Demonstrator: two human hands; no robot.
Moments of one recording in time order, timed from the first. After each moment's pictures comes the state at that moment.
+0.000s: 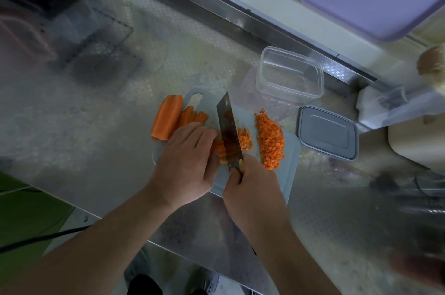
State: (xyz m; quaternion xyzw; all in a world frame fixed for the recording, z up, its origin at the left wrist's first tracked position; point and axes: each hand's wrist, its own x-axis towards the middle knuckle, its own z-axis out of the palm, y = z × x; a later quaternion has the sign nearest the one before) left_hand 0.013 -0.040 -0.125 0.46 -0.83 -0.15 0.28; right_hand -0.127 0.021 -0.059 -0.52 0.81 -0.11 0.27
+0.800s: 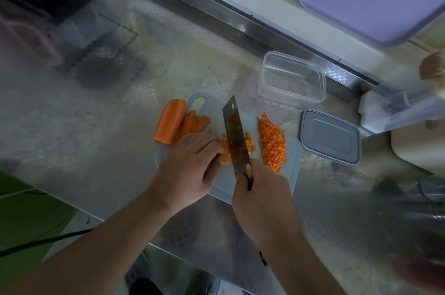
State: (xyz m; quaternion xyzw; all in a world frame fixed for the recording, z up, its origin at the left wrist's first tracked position) left_hand 0.017 -0.041 -0.129 0.40 -0.84 -0.19 0.32; right_hand -0.134 0.025 -0.044 -0.52 0.80 -0.13 0.26
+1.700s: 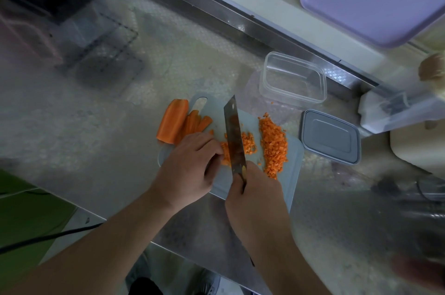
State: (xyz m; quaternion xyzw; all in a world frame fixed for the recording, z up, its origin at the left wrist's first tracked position) left_hand 0.018 -0.043 -0.126 0.40 -0.82 -0.22 0.34; right_hand -0.115 0.029 -0.048 -0.51 0.81 -0.13 0.26
